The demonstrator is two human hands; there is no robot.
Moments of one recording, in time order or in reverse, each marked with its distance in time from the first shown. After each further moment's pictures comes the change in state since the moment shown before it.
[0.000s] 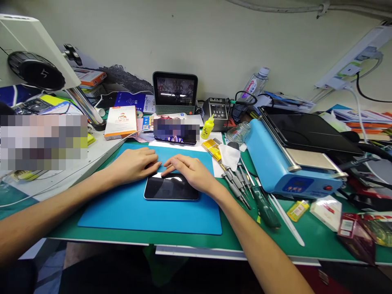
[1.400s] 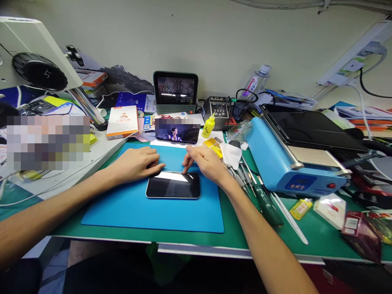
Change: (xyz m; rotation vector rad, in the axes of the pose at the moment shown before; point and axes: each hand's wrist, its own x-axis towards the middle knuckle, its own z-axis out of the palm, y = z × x) left_hand 0.000 0.000 0.000 0.023 0.027 0.025; right_hand 0.000 0.007 -0.028 -0.077 0.157 0.025
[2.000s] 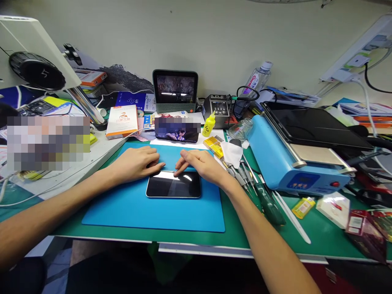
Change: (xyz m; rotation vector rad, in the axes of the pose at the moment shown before) left_hand -0.001 0.000 0.000 0.021 0.011 0.017; right_hand 0.001 -0.002 0.002 -0.013 -0.186 -0.002
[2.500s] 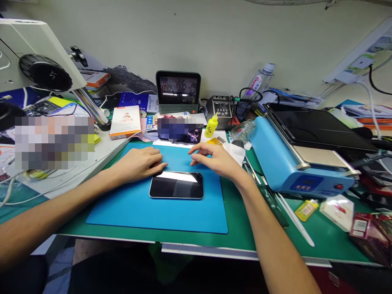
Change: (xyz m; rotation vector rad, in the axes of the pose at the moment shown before) left_hand 0.001 0.000 -0.002 -0.013 -0.020 0.003; right_hand -0.006 0.004 -0.029 -0.054 0.094 0.132
